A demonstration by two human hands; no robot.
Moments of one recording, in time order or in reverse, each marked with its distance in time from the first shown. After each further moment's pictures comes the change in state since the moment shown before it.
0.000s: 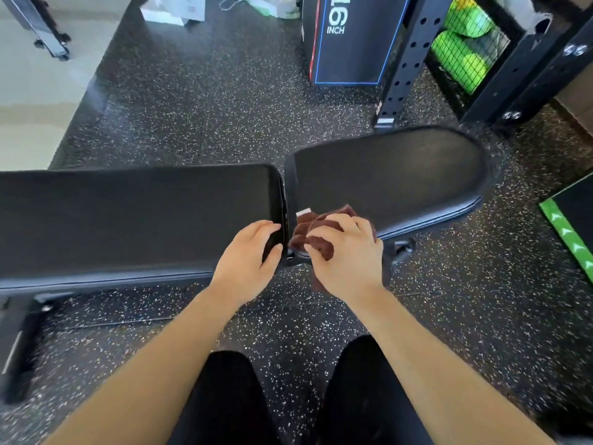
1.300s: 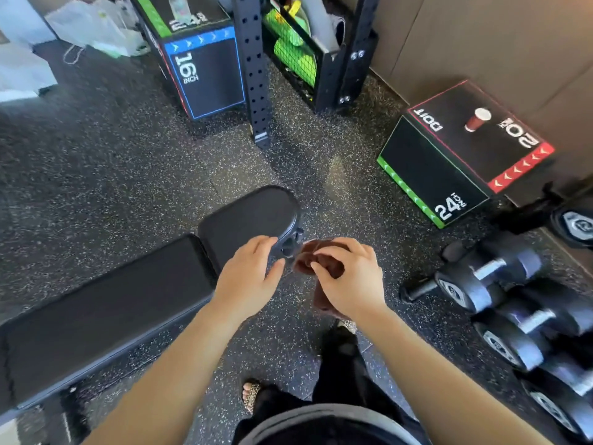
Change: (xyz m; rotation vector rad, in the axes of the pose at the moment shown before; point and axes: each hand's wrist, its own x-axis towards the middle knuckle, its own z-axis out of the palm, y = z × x) left_hand -0.043 0.355 -0.250 0.065 -0.380 0.316; right_hand -0.097 -0.065 -0.425 0.163 0.041 0.596
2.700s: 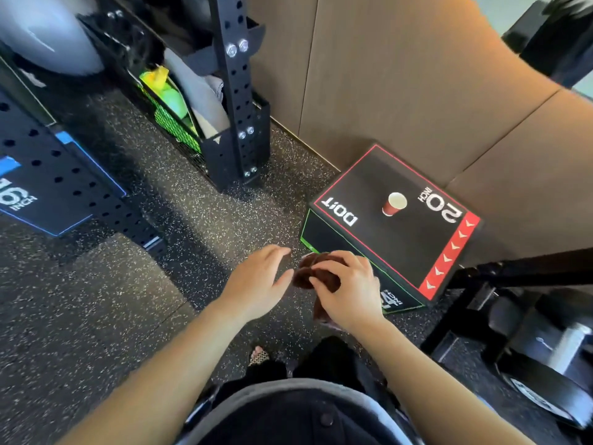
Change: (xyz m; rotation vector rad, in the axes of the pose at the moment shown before) left_hand 0.644 0.261 0.060 0.069 -0.245 0.317; right_hand 0.538 0.239 -0.246 -0.065 0.158 0.149
